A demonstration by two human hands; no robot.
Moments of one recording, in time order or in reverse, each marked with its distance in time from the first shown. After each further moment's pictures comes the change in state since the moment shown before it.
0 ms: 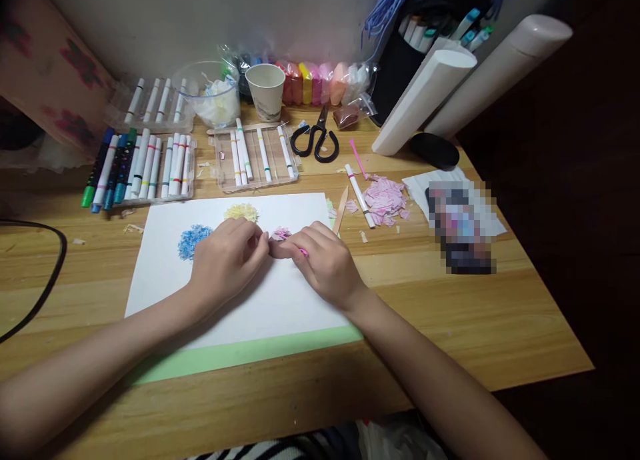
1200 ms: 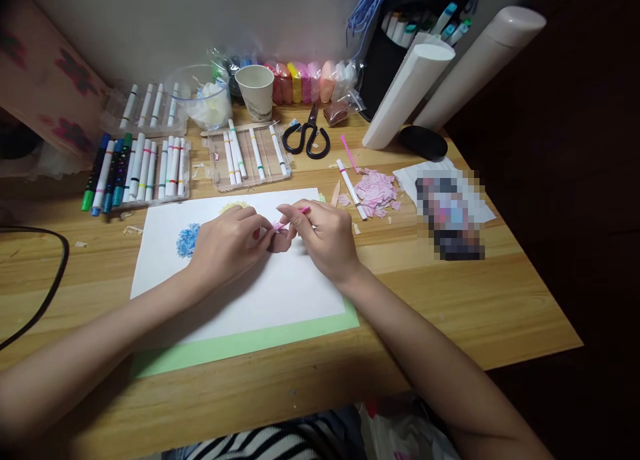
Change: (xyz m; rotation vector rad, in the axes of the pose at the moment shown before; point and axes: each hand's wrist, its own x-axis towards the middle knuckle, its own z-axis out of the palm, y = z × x) left_hand 0.019 0.002 -0.007 0.075 -0.159 0.120; right_hand 0.018 0.002 -0.003 0.275 0.178 0.393
